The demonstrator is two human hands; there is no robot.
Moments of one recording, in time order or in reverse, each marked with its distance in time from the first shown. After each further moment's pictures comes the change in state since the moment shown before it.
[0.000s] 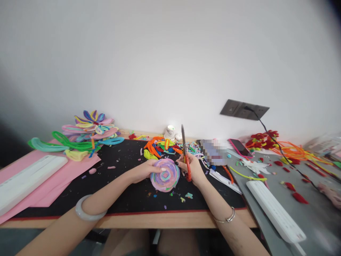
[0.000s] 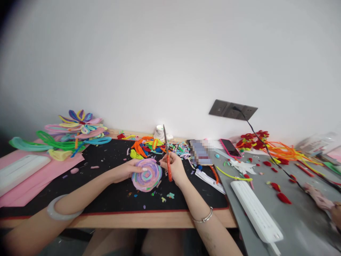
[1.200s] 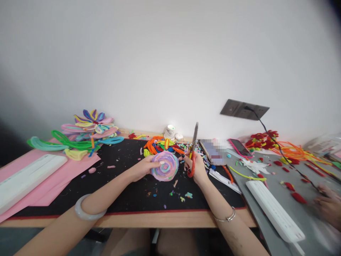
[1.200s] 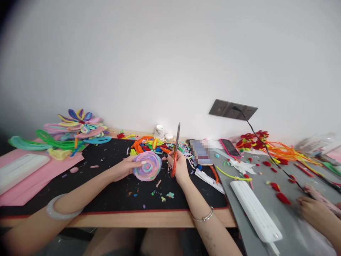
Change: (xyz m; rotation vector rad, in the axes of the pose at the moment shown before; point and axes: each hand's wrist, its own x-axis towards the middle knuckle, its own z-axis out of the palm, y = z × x) left_hand 0.002 0.001 -0.001 -0.015 0.141 0.128; right_hand 0.005 0.004 -0.010 0.057 0.128 -0.096
